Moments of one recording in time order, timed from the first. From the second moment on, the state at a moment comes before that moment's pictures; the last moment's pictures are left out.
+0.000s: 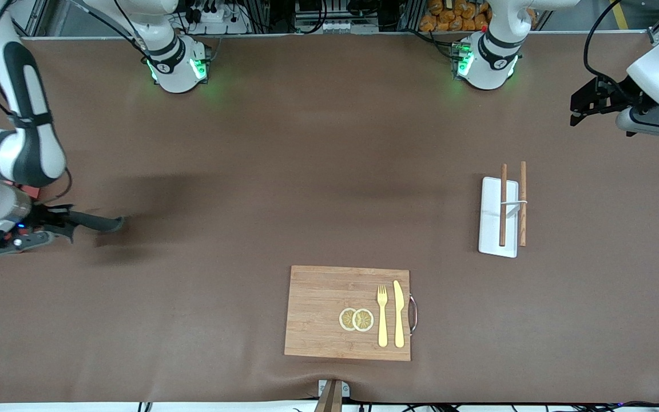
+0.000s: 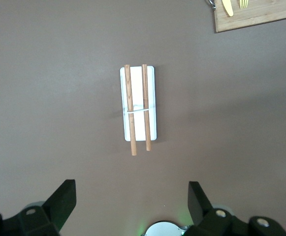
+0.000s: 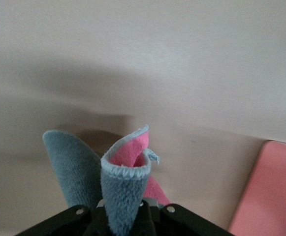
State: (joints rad) left arm -0.15 -0.04 0.03 -1.52 0.02 1.43 0.11; right arm -0.08 0.37 -0.15 -1.94 -0.14 2.22 -0.37
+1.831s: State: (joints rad) left arm -0.15 -0.04 0.03 -1.52 0.02 1.43 0.11; right arm 0.20 0.25 -0.17 -1.93 0.14 2.04 0.02
